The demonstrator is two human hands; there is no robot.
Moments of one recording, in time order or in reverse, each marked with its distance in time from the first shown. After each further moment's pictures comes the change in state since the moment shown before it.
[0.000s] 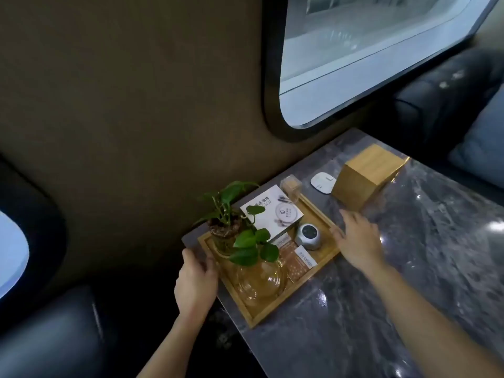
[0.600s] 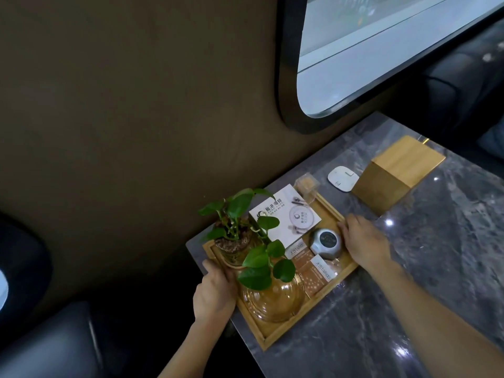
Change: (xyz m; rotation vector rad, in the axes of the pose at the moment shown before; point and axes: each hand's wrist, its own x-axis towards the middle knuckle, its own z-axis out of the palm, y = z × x) left_hand 0.025 -0.003 0.030 0.347 -0.211 -0.027; right_hand 0.044 -0.004 0.043 -0.072 -0.070 -0.001
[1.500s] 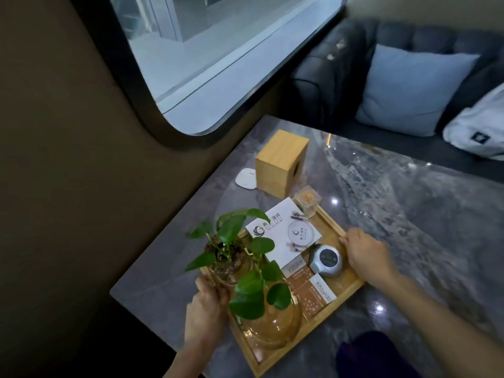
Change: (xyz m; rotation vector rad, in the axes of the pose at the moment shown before) left_hand -0.063 0.056 0.040 0.063 -0.175 0.391; right_hand -0.126 0.138 -0.029 -0.077 0.126 0.153
